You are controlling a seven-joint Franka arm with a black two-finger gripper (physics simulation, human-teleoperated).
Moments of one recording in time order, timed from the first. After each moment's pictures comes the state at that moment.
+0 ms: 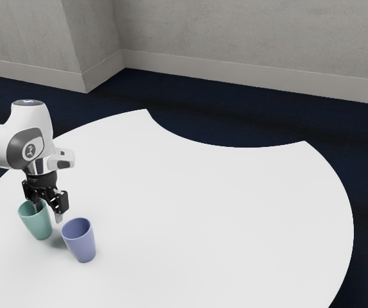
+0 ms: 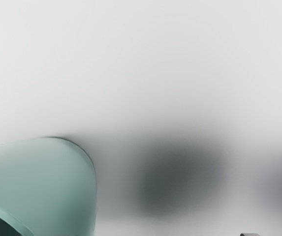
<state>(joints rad) 0.12 0.00 0.19 -2.35 0.11 2.20 0.22</state>
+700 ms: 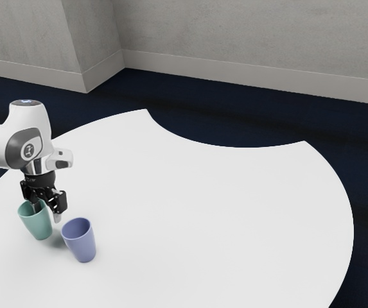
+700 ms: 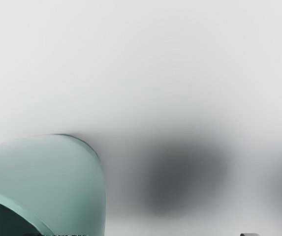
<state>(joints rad) 0.12 0.00 0.20 -2.35 0.11 2.20 0.23</state>
